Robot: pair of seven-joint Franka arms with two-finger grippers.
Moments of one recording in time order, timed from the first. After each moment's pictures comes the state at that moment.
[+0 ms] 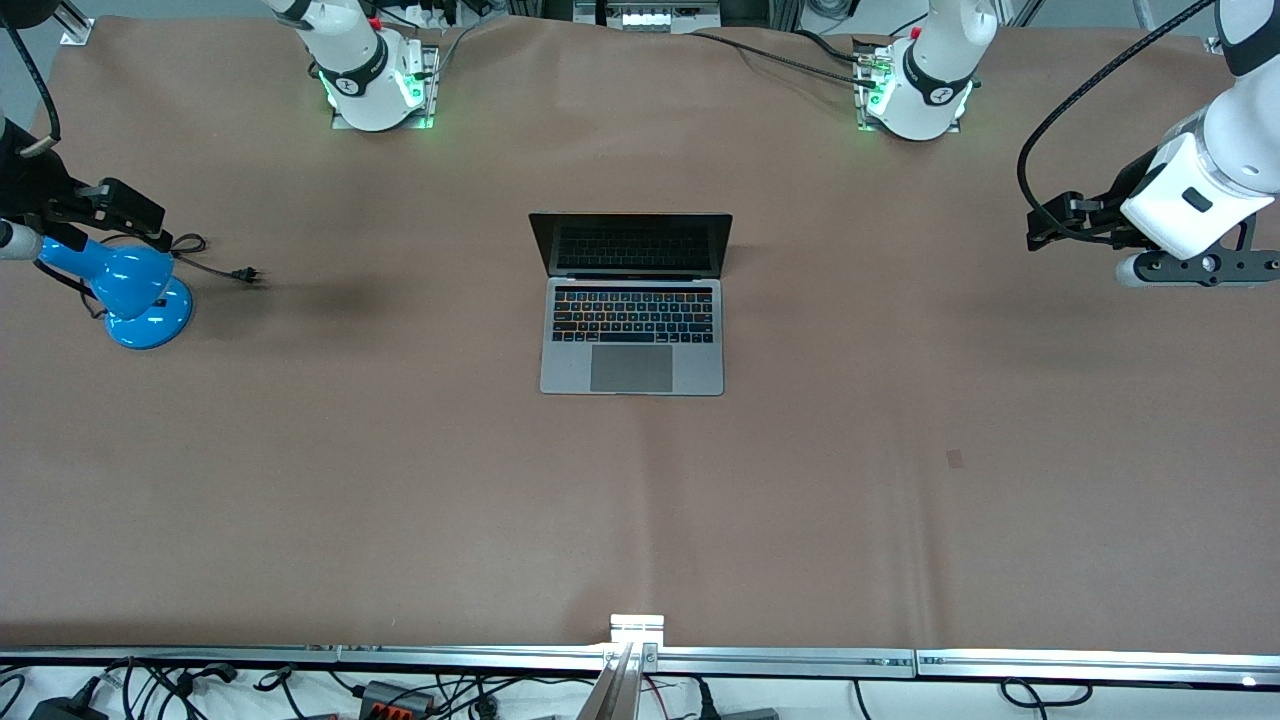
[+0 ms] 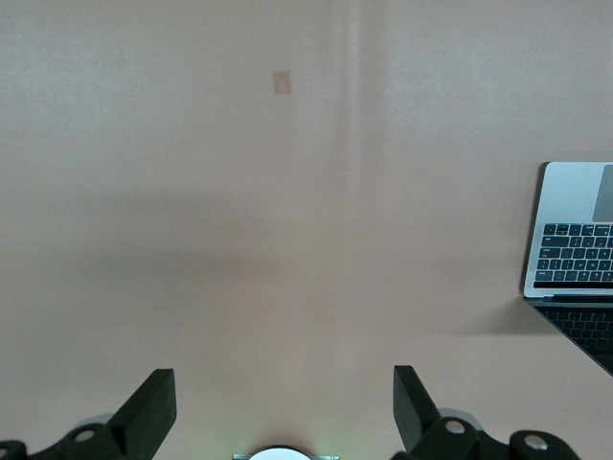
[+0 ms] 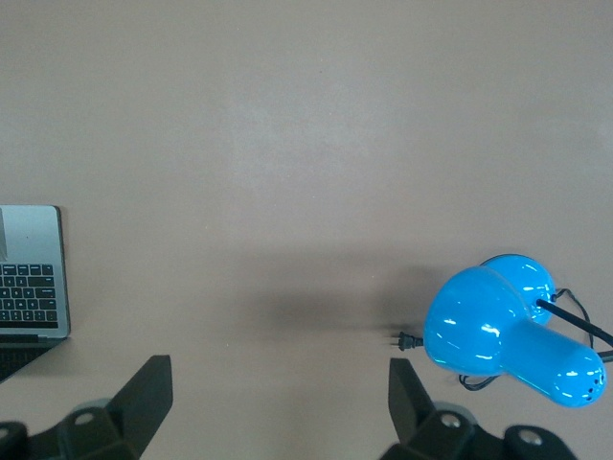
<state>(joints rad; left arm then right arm) -0.01 0.02 -0.07 -1.63 -0.01 1.49 -0.11 0.02 -0.06 -0.05 -1.73 0.00 1.68 -0.03</state>
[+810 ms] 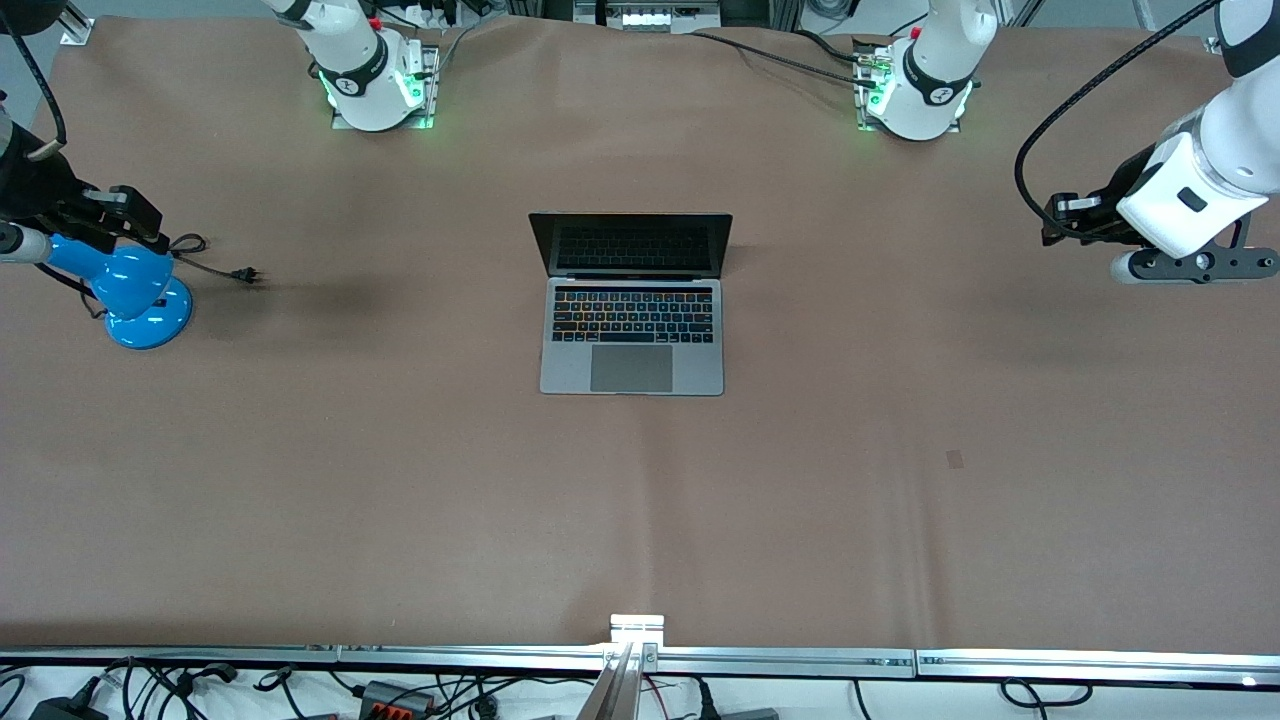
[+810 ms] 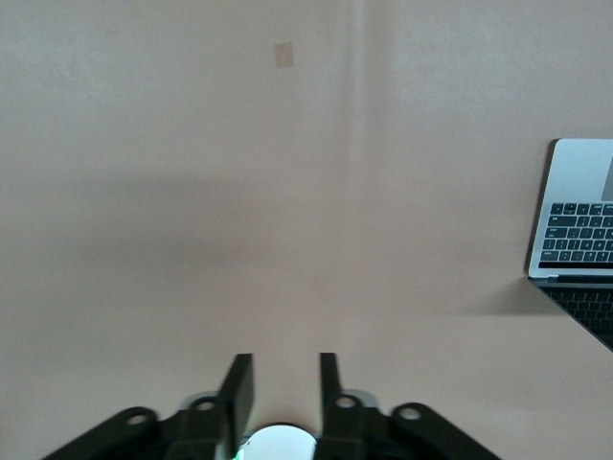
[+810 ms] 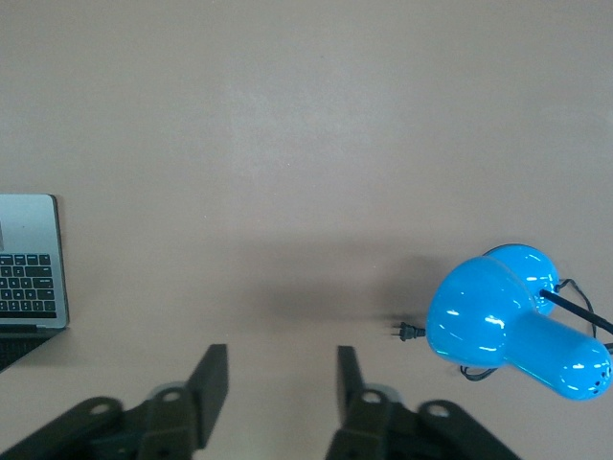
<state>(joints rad) -0.01 0.02 -0.07 -1.63 -0.01 1.44 -0.11 0.02 -0.06 -0.05 -1.73 0.00 1.66 -0.03</state>
